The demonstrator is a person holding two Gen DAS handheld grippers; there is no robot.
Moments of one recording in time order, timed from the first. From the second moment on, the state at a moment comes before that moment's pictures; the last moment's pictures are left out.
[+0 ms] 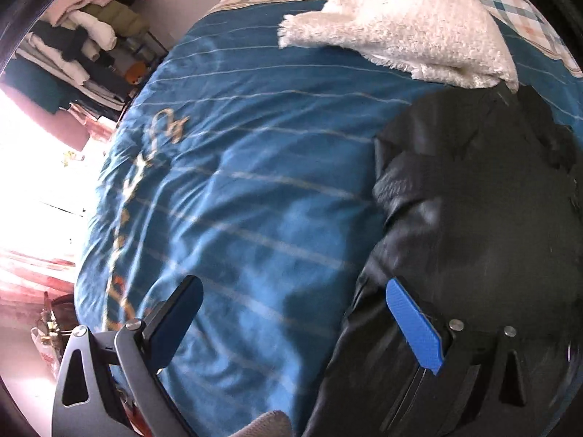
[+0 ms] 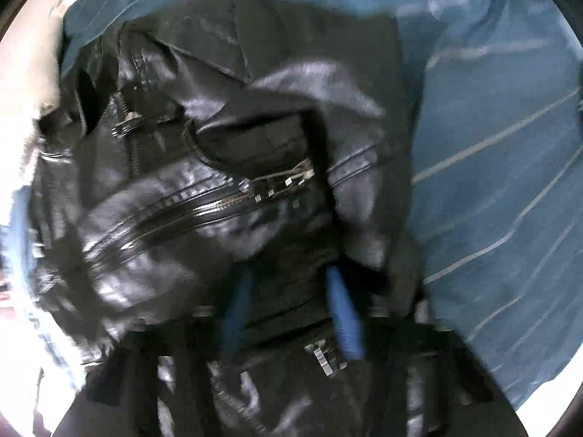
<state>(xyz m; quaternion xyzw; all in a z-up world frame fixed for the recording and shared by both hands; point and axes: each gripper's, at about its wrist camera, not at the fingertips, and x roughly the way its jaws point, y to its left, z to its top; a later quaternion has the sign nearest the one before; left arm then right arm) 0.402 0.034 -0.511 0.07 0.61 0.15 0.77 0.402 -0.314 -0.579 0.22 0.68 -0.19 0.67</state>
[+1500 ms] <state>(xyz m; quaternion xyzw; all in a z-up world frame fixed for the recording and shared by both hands) 0.305 -0.150 -0.487 0.28 0.53 0.33 0.73 0.361 -0.461 -0.536 0.34 0.66 0.09 0.67</state>
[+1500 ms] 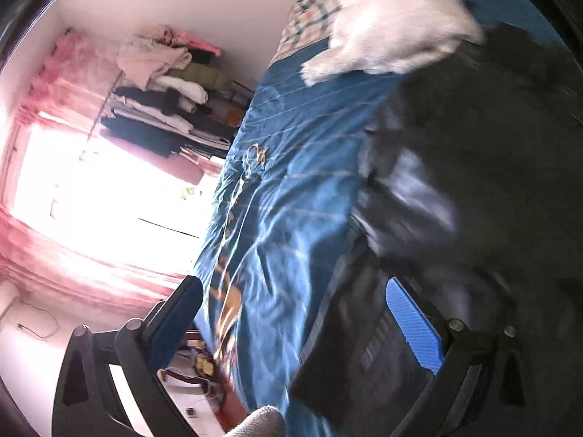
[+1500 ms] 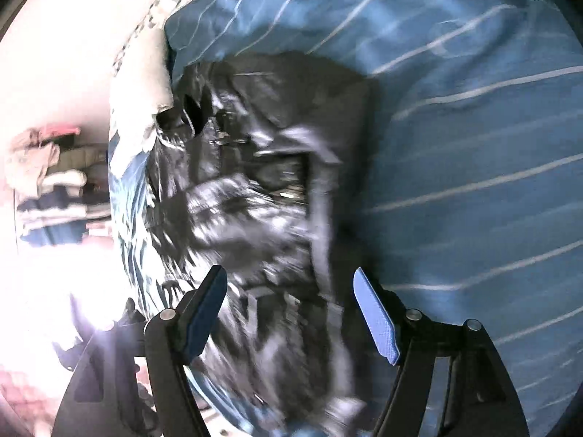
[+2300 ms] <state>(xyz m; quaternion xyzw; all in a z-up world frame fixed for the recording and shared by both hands) 0.216 -0.384 -0.629 0.39 0.57 0.24 0.68 0.327 -0.613 -0.591 0.33 0.68 0.01 0.65</state>
